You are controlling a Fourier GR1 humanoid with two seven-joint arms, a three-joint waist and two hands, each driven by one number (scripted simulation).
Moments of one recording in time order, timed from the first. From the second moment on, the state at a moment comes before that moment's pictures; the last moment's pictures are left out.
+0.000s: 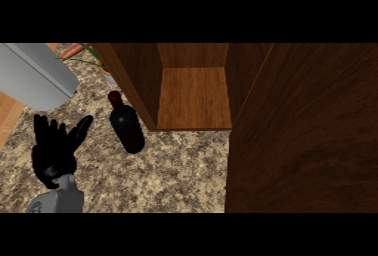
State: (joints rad) left arm -0.11 0.00 0.23 -1.45 0.27 0.56 -0.02; right arm 0.36 -0.16 0.16 -2.42 -0.25 0.21 0.21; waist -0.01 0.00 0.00
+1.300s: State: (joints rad) left arm -0.26 0.00 0.25 -0.70 0.70 0.11 -0.60; right arm 0.36 -0.13 0.16 -2.42 -0.27 0.24 0.22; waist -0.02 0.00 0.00
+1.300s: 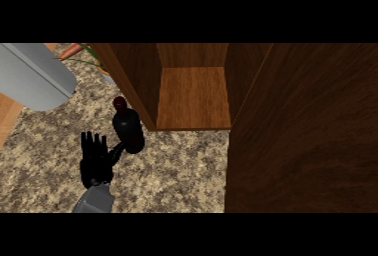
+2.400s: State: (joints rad) left arm -0.46 0.06 0.24 -0.37 0.61 -0.04 -0.82; right arm 0.36 -0.13 0.15 -2.41 -0.27 0.26 0.21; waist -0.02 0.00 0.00
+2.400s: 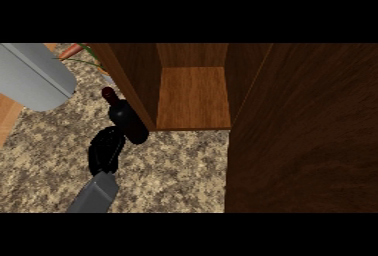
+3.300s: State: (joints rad) left arm -0.24 0.16 -0.14 -0.76 0.22 0.08 -0.75; right arm 0.39 -0.13 0.15 -2.40 -0.26 0.26 0.20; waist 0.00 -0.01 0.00
